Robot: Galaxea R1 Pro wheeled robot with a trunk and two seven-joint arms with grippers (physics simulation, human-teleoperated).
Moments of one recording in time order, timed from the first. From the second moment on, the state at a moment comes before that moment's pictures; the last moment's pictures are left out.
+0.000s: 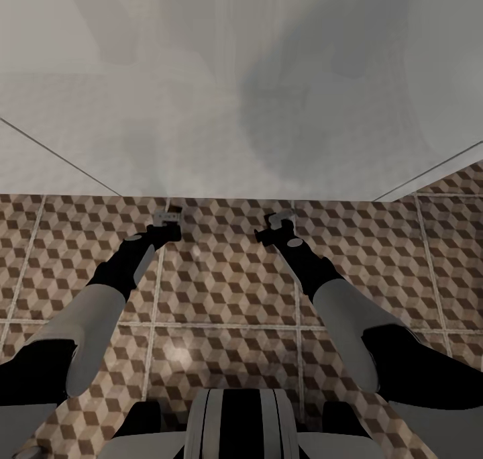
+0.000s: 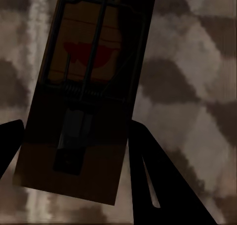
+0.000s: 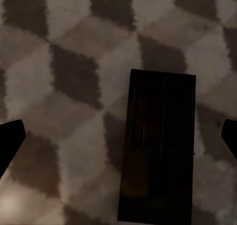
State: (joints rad) left arm -1.13 0.04 -0.01 -0.59 0.02 0.24 -0.14; right arm -1.19 0.17 0.11 -0.42 0.27 0.08 0.02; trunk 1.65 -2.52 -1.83
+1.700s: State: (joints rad) left arm -1.13 0.07 -0.01 -0.55 0.02 0.23 -0.14; right arm -1.19 0.17 0.11 -0.42 0.27 0.08 0.02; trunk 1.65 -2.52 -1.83
